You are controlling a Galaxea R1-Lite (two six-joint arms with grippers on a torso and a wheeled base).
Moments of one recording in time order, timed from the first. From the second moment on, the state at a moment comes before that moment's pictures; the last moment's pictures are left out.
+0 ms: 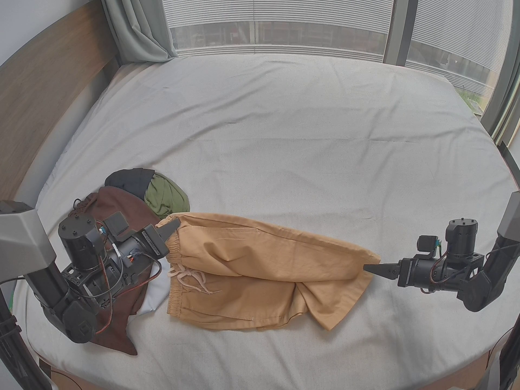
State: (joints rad) left arm -0.29 1.98 -0.35 -1.55 -0.20 -0.65; right arm 0.12 2.02 -0.38 -1.12 0.59 0.30
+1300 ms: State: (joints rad) left arm -0.29 1.98 -0.35 -1.55 -0.20 -0.65; right arm 0.22 2.29 -0.42 -1.54 0.52 0.58
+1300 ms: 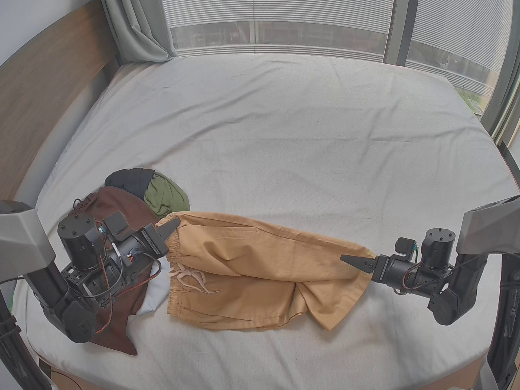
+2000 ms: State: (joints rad) left arm -0.29 1.98 -0.36 -1.55 -0.20 -0.66; right arm 0.22 2.28 -0.45 -1.54 0.49 0.59
